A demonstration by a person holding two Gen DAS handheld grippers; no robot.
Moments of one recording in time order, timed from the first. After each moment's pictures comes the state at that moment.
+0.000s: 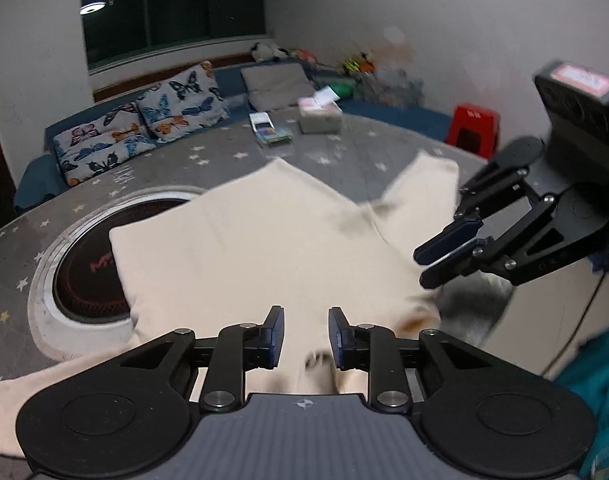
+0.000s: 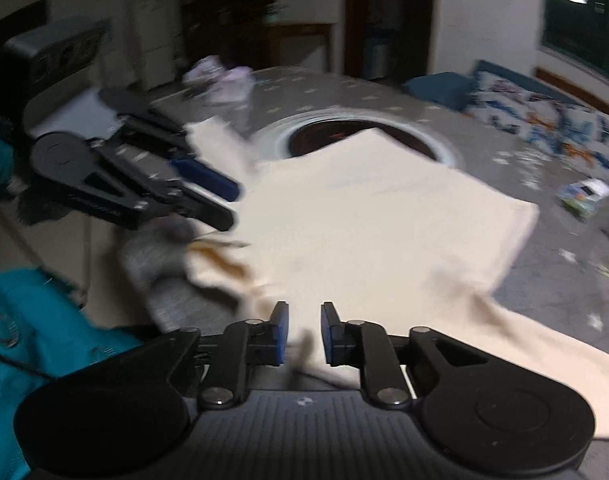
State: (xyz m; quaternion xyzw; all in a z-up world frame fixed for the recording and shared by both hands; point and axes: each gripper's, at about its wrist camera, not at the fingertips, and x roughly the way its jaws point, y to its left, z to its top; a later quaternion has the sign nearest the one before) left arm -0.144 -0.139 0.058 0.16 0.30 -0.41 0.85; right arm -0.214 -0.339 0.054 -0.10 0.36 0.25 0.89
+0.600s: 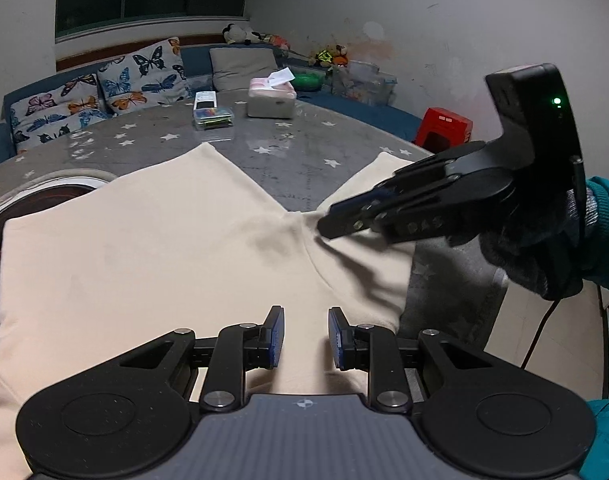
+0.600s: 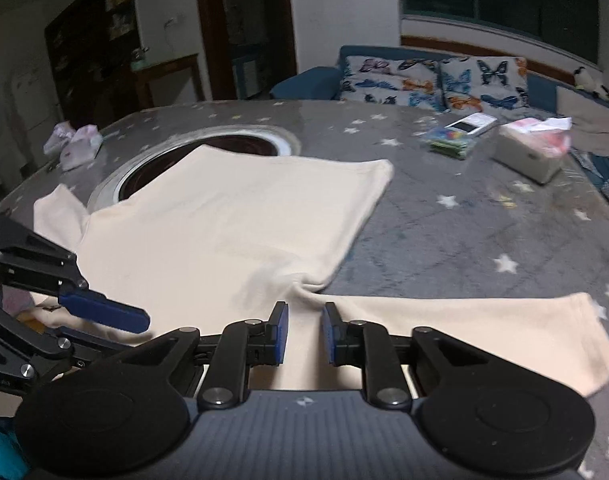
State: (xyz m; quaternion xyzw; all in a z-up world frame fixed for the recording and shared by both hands) left arm -0.130 -0.222 0.025 0.11 0.33 -0.46 0.81; right arm -0.163 -0.418 0.021 0.01 0.35 0.09 0.93
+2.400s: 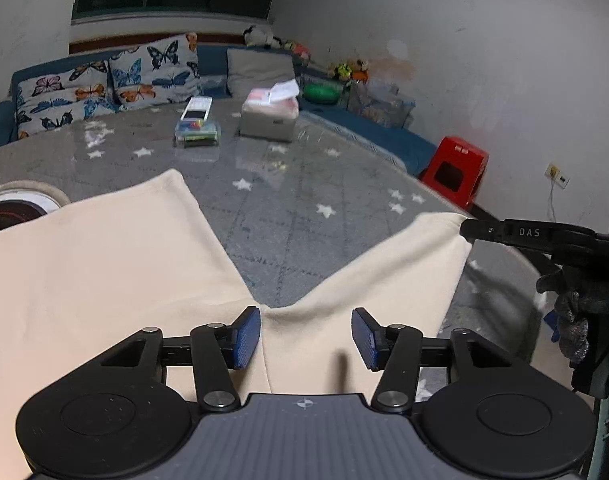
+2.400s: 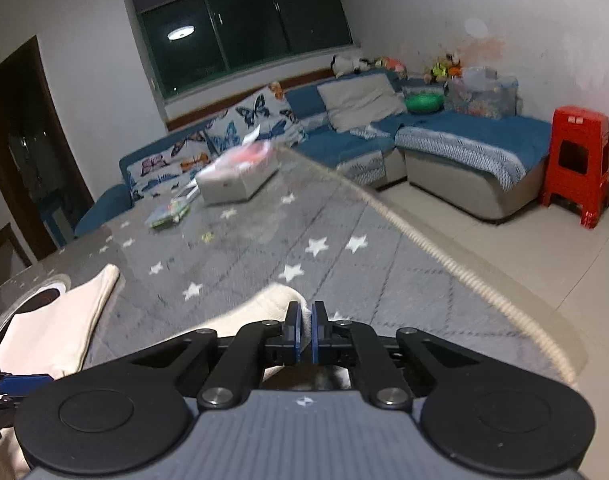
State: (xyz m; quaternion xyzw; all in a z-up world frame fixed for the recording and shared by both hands) left arm -0.095 -0.306 0.027 0.06 0.34 -0.44 0.83; right arm -0.254 -0.563 0.017 0.20 0.24 -0.20 0.93
